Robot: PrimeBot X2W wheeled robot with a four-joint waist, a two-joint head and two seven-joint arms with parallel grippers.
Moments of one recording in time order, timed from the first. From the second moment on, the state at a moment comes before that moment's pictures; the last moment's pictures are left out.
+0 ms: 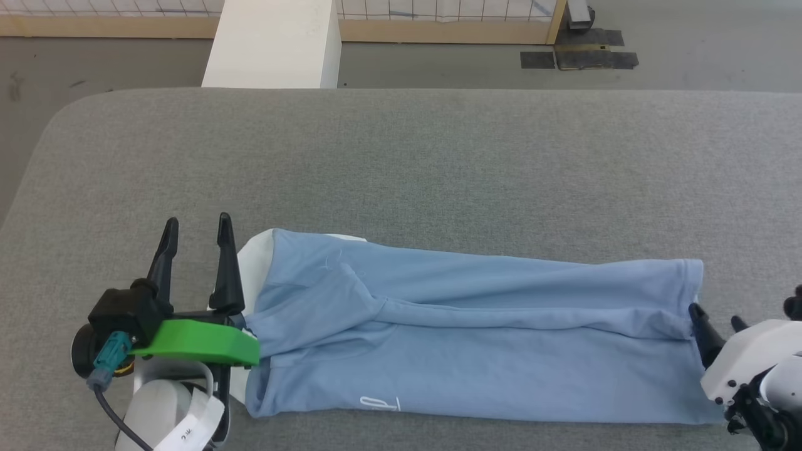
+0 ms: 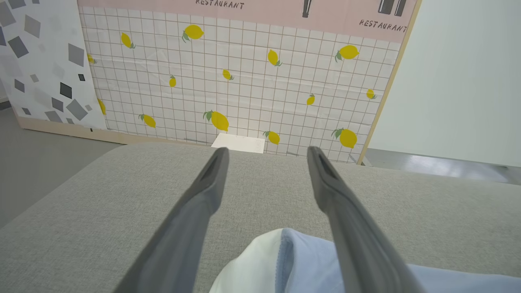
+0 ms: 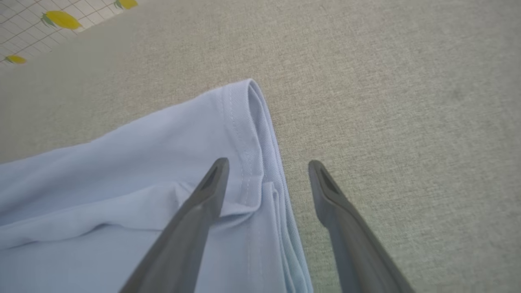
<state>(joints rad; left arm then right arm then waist) -0.16 0.11 0.01 0.09 -0.25 -0.05 -0.26 -0.10 -0.05 -0.36 0.12 0.26 0.13 0.47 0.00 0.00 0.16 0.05</state>
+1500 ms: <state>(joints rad) -0.17 0.05 0.08 0.14 -0.17 -0.12 -0.26 -0.18 -0.10 -0.63 0.16 -0.08 0.13 0.59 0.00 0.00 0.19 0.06</state>
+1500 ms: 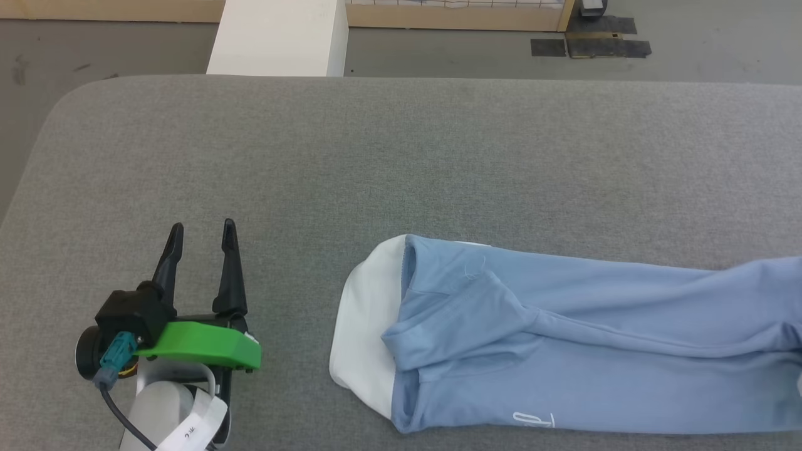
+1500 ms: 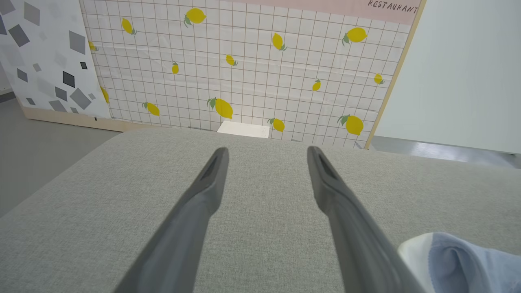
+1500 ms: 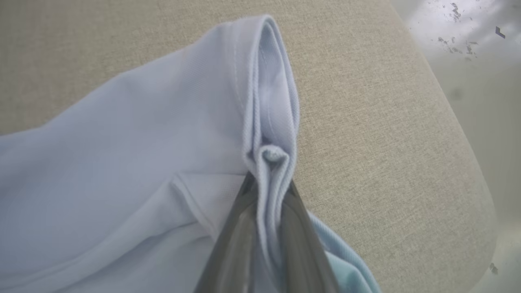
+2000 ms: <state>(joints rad) -0.17 0.05 0.07 0.15 -0.16 -0.12 -0.26 -0.02 -0.12 -0.02 -0.53 0.13 0.13 0.96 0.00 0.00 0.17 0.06</state>
